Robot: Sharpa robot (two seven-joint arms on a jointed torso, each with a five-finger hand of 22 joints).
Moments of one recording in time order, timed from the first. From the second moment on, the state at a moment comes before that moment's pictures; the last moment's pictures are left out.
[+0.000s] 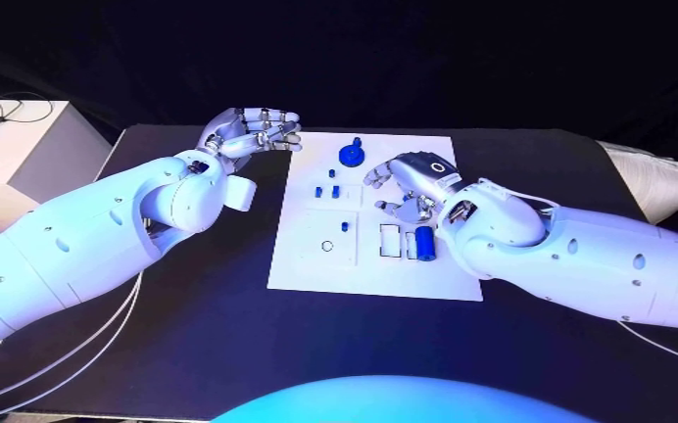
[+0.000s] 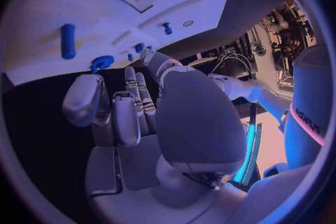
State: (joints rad) left arm 0.95 -0.82 0.32 1.44 -0.29 -0.23 0.23; left_hand 1.47 -0.22 0.54 0.17 0.19 0.89 0.22 0.21 0.29 1.00 0.16 0.27 0.07 0.90 0.13 0.47 0.22 0.17 0.84 0.22 0.46 0.31; right arm 1.14 -0.79 -0.10 1.62 -1.70 -0.52 -0.22; right_hand 1.45 -0.24 0.42 0.11 0.21 0.97 0.16 0.09 0.29 1.08 0.10 0.12 0.07 1.46 0.01 1.39 1.25 0.09 1.46 0.10 1.05 1.17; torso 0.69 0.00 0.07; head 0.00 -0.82
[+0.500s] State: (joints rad) left arm 0.95 -0.82 0.32 1.44 -0.29 -0.23 0.23; left_hand 1.47 -0.22 0.54 0.17 0.19 0.89 0.22 0.21 0.29 1.00 0.16 0.27 0.07 0.90 0.13 0.47 0.22 0.17 0.84 0.22 0.46 0.31; right arm 1.22 -0.86 -0.09 1.57 -1.62 -0.34 -0.22; right_hand 1.44 -0.26 0.42 0.12 0.22 0.97 0.15 0.08 0.28 1.07 0.10 0.11 0.07 1.46 0.01 1.40 1.25 0.09 1.46 0.10 1.06 1.17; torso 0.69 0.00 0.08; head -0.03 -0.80
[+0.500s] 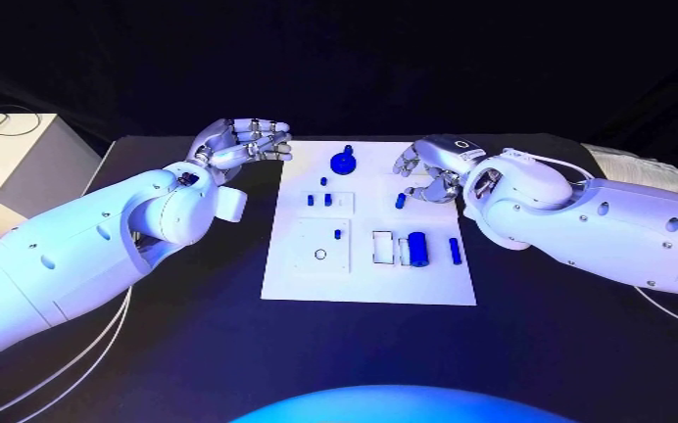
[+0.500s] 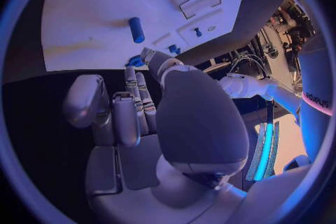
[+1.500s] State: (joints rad) left arm 0.94 -0.82 0.32 1.44 -0.30 -0.22 0.23; left_hand 1.47 -0.22 0.54 0.17 0.19 0.89 0.22 0.21 0.29 1.00 0.16 0.27 0.07 0.90 0.13 0.47 0.22 0.17 0.84 0.22 0.46 0.31; right arm 1.20 -0.81 -0.10 1.52 -1.68 -0.21 -0.23; right_hand 1.45 -0.25 0.50 0.14 0.19 1.06 0.14 0.12 0.29 1.16 0.08 0.12 0.07 1.47 0.00 1.40 1.25 0.09 1.47 0.09 1.07 1.19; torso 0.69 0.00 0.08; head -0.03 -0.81
